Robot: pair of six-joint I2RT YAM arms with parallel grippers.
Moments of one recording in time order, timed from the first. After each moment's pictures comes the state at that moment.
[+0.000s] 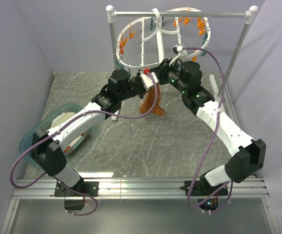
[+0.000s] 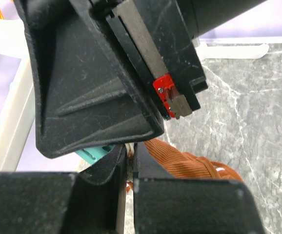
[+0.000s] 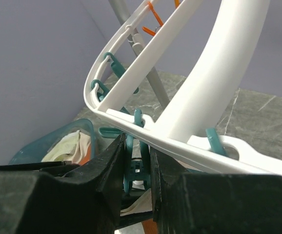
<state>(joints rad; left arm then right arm) -0.69 1.56 1.42 0.07 0.32 0.46 0.48 1.44 1.40 0.02 -0.19 0.39</state>
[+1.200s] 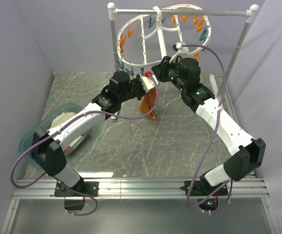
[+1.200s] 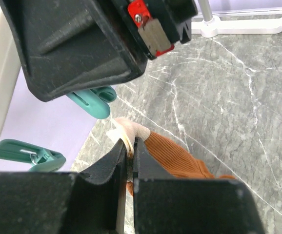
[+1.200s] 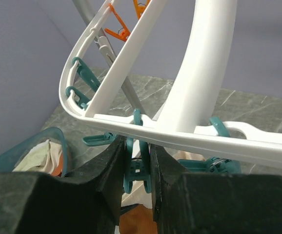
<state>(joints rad) -0.70 1.56 1.40 0.02 0.26 0.51 0.49 1.47 1.48 -0.10 -0.02 0.33</state>
